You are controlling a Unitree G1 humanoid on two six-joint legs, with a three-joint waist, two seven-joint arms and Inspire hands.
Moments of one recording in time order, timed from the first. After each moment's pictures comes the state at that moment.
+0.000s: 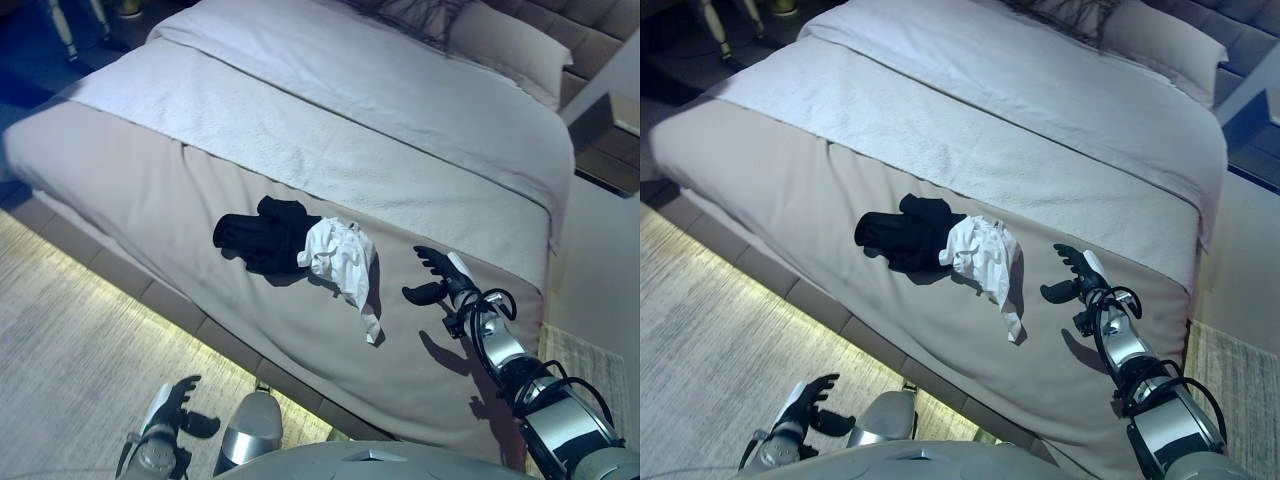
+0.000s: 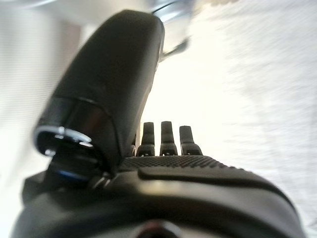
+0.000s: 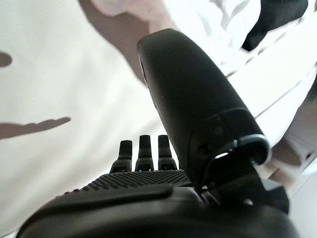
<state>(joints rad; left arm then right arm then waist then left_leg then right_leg) 0.09 0.41 -0.26 1.10 0.07 -0.22 0.19 -0.43 -0.48 0.39 0.97 0.01 -0.20 -0.14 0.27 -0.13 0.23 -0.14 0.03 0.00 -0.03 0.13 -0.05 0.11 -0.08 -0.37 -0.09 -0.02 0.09</state>
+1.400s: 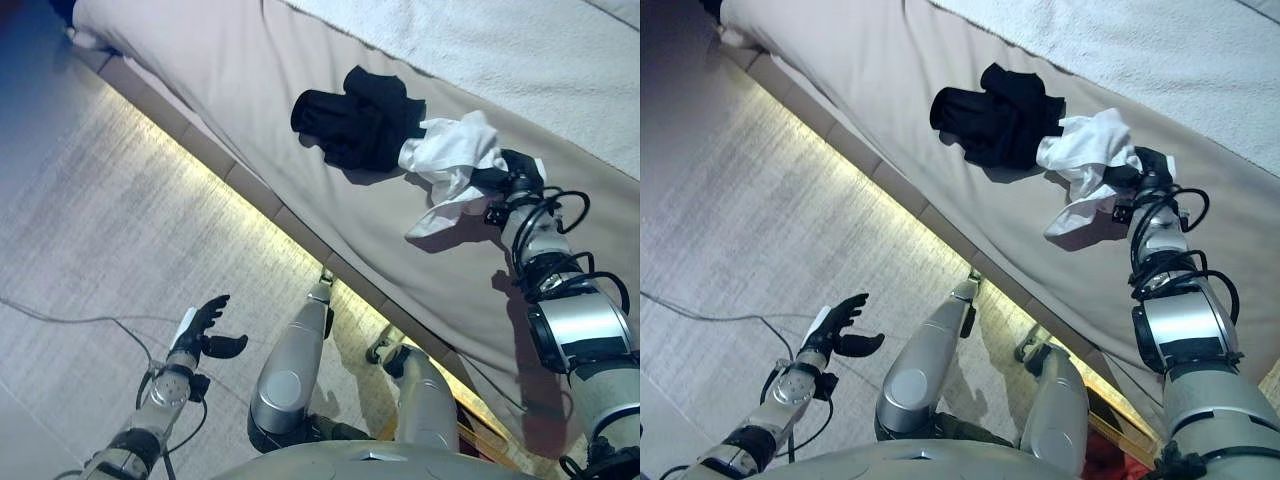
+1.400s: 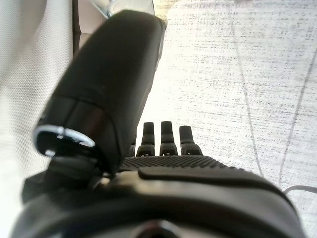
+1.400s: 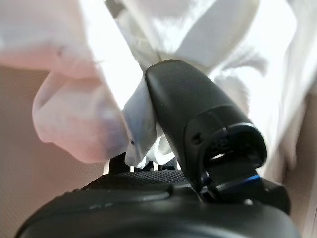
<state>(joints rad) -0.02 0.43 -0.31 0.93 -0.07 -0.33 0.17 -0.86 -0.58 0.07 1.19 0.67 -0.13 -0.13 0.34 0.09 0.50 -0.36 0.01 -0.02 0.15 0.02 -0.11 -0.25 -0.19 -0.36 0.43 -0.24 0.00</state>
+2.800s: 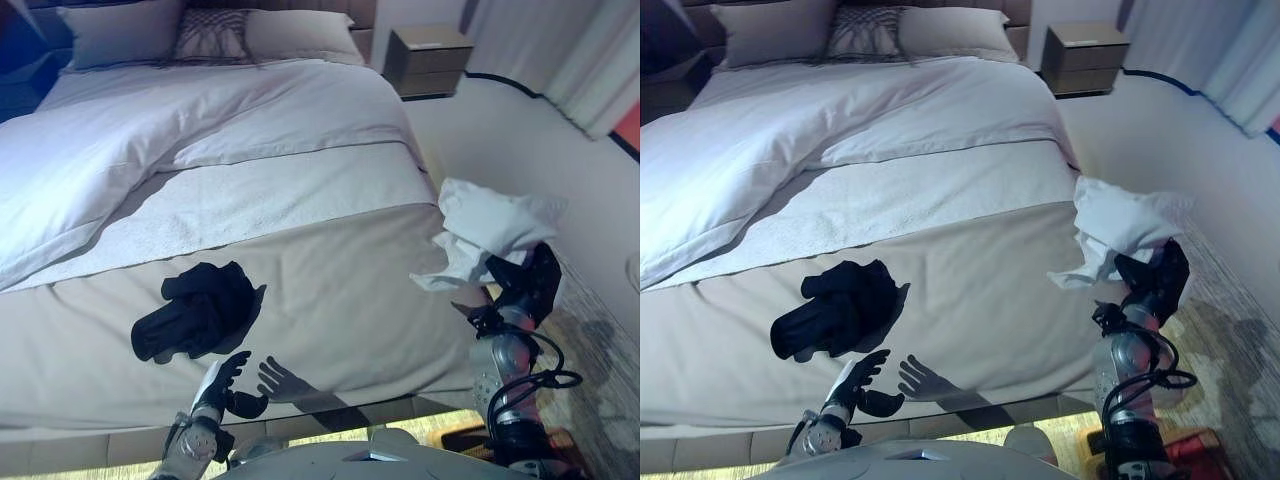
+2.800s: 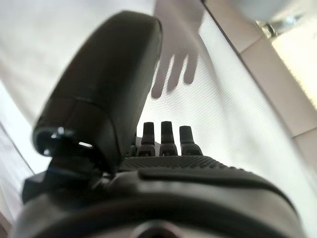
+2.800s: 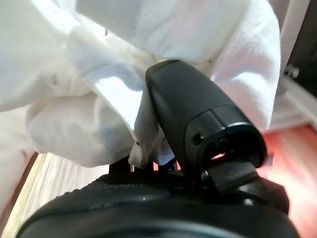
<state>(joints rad) 0.04 0.30 -0.32 1.04 0.12 -0.28 0.19 0.06 -0.23 -0.05 0.27 0.53 -0.44 -0.52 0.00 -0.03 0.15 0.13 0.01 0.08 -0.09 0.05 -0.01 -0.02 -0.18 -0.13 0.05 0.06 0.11</state>
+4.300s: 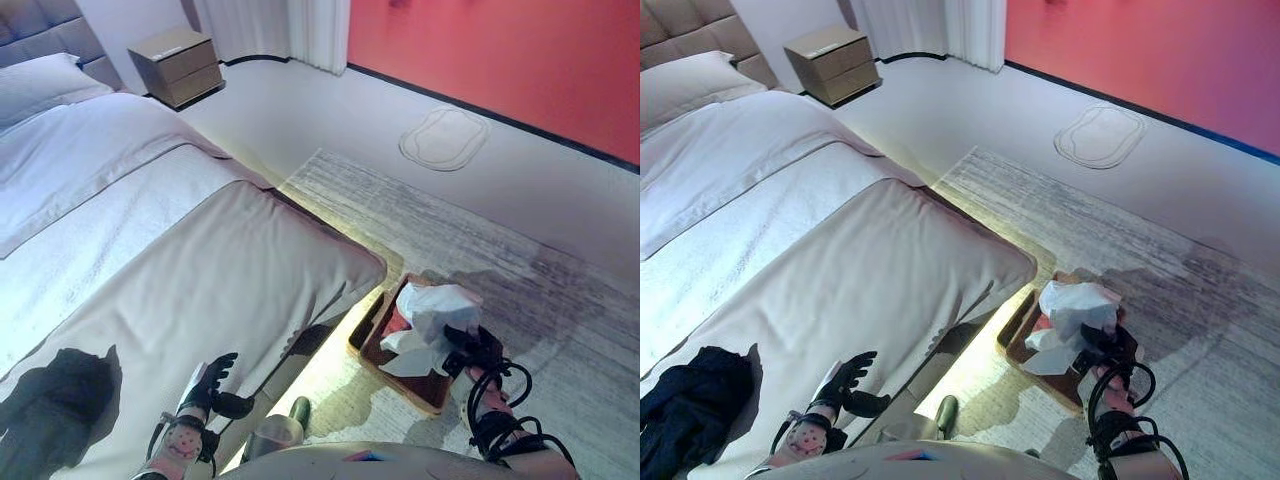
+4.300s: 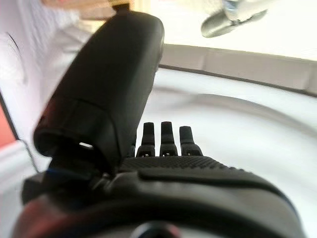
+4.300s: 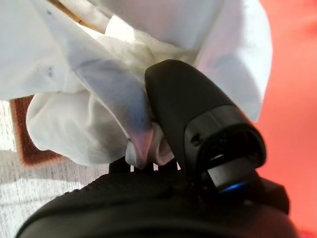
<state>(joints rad) 0.08 0.33 -0.27 1.07 0.10 -0.31 0.16 -0.18 -0.26 0.03 1.03 0.71 -0.21 -0.45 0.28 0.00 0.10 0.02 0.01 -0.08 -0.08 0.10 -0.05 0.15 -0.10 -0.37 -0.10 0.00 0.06</state>
